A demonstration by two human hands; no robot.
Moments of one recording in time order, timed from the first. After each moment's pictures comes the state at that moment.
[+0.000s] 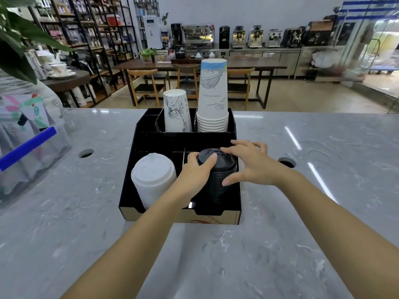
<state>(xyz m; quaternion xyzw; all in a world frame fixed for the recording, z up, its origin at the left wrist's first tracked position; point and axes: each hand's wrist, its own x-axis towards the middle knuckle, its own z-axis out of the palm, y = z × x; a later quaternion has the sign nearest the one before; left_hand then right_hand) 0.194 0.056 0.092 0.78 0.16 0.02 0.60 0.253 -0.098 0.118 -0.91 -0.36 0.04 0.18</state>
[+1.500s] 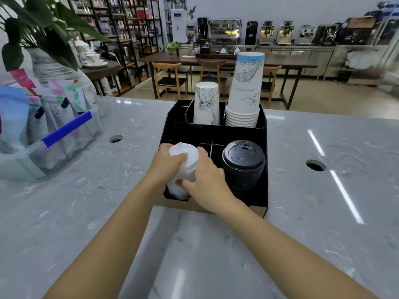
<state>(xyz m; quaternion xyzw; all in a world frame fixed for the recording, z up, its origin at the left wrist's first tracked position) 0.163 0.153 0.087 0.78 0.26 0.14 0.55 0.178 0.035 0.070 -0.88 -0.31 -0.01 0.36</state>
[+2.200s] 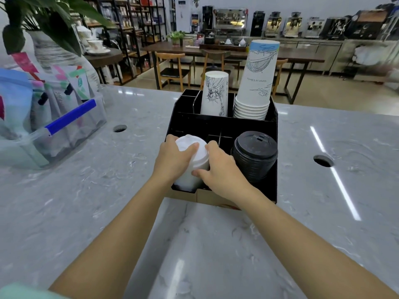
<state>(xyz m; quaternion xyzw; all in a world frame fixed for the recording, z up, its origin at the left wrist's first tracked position) 0.161 0.152 0.076 0.84 0.26 0.17 0.45 0.181 0.023 0.087 -0.88 -0.34 0.06 0.33</state>
